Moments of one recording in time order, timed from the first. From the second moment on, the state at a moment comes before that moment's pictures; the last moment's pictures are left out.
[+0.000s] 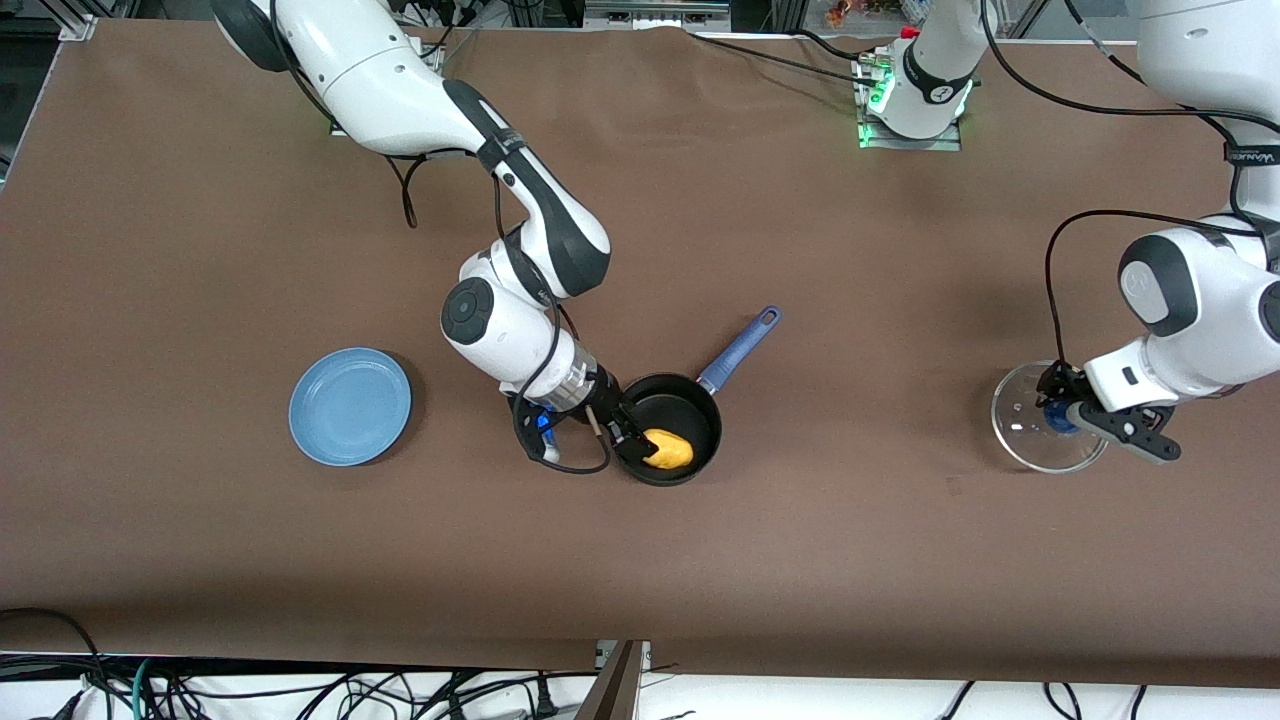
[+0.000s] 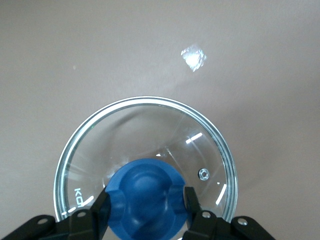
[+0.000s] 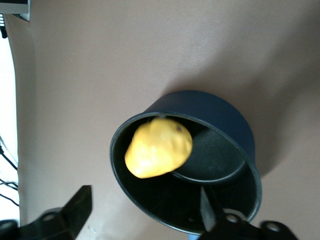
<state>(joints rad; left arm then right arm) -0.12 0.45 0.35 -1.92 -0.31 2.35 0.91 0.54 0.88 0.09 -1.21 0.41 2.49 1.33</state>
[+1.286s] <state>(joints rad) 0.00 0.52 0.37 -1.95 -0.62 2.37 1.32 0.50 0.17 -0.43 -1.51 0.17 1.50 0.22</state>
